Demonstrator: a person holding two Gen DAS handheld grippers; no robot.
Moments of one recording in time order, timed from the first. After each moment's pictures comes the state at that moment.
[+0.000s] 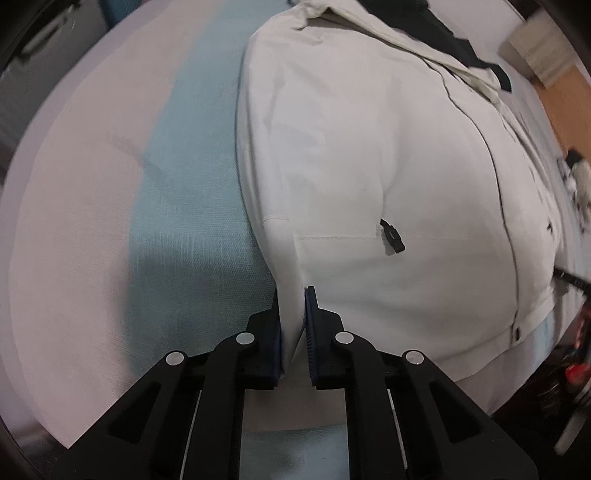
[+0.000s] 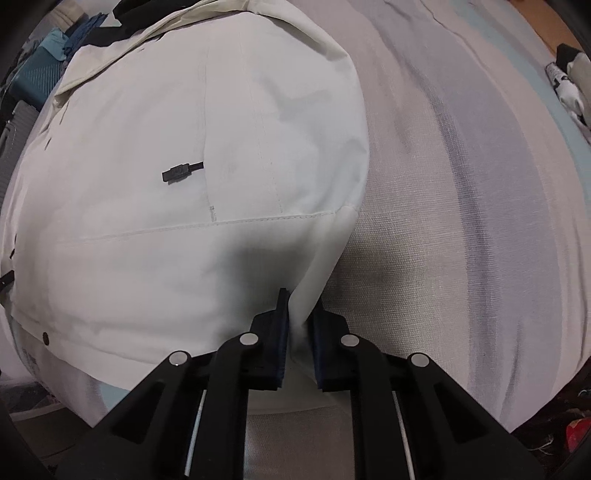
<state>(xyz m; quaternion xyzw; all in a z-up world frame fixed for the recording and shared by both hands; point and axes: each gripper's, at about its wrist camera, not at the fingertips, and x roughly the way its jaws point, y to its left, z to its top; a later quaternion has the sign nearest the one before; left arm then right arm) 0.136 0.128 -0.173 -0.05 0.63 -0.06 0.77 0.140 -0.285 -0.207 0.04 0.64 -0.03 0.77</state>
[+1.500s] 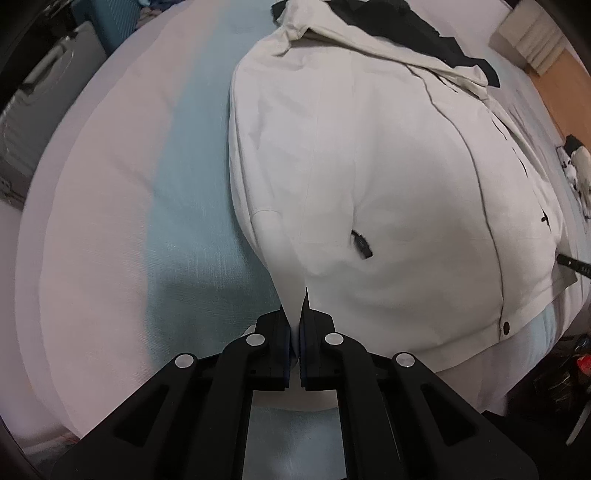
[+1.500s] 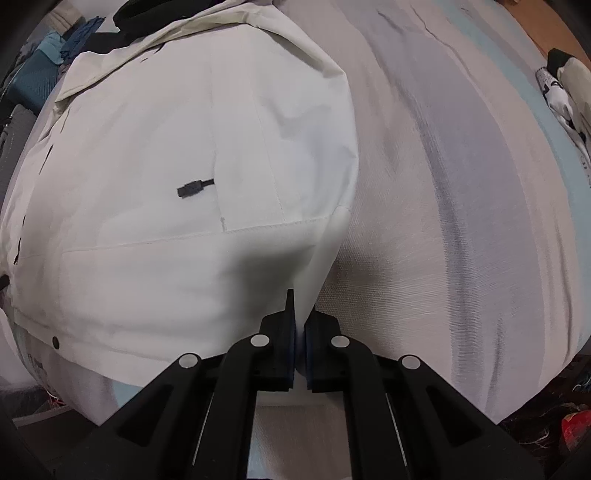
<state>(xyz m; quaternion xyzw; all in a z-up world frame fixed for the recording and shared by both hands) 0.124 0.112 -0.135 0.01 0.61 -0.06 0.79 0.129 -0.288 -0.183 0.04 0.63 -0.03 0.77</state>
